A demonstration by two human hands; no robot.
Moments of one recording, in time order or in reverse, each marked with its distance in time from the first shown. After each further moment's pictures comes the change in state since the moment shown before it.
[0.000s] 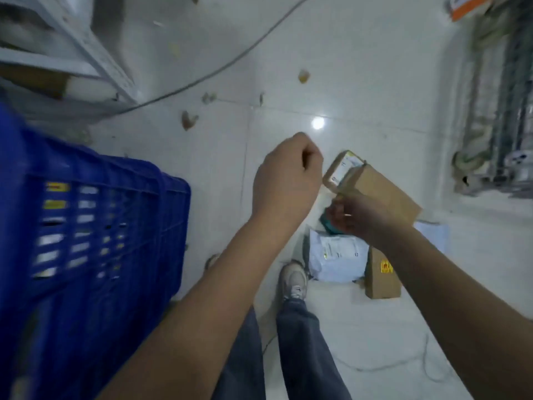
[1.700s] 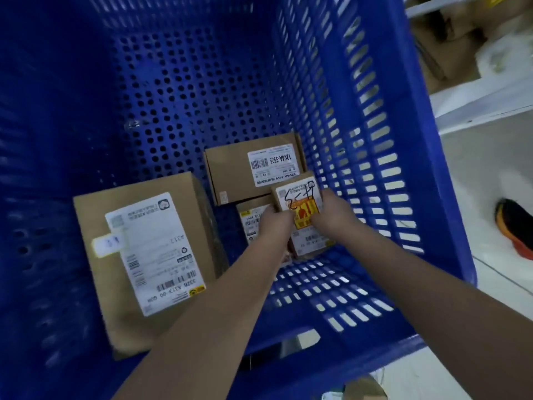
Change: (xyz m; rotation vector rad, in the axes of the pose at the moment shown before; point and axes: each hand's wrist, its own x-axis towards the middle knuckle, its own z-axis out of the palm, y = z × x) left_hand -0.052 -0.207 -0.231 -1.386 0.811 -0.964; right_hand -0.114 -0.033 0.433 -2.000 -0.270 -0.828
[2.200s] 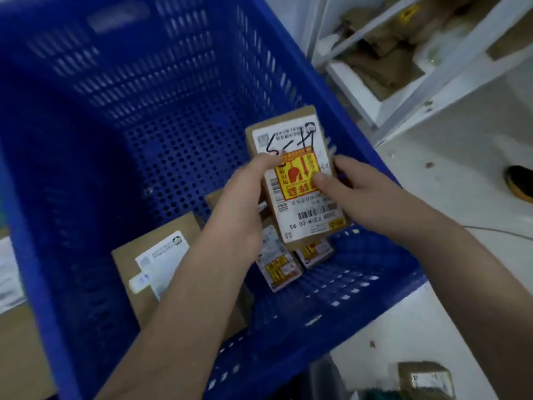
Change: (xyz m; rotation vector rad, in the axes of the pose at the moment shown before) left_hand -0.152 0.079 -0.032 -0.002 -0.217 0.349; right_hand -0.127 0.008 -0.081 0.582 0.145 -0.465
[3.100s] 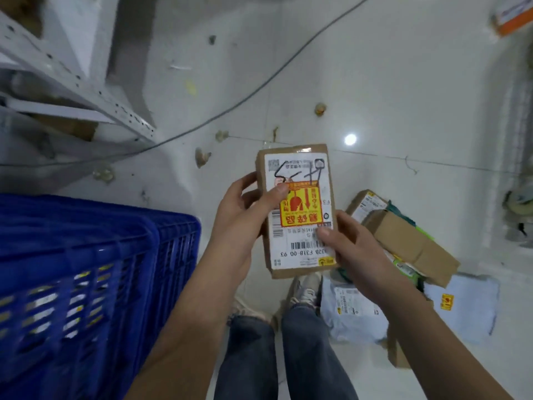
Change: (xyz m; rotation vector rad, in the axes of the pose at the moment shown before) left_hand -0.009 -0.323 0.233 0.718 -0.543 -0.121; right_hand -0.258 0.383 0.020 1.241 0.711 0.364
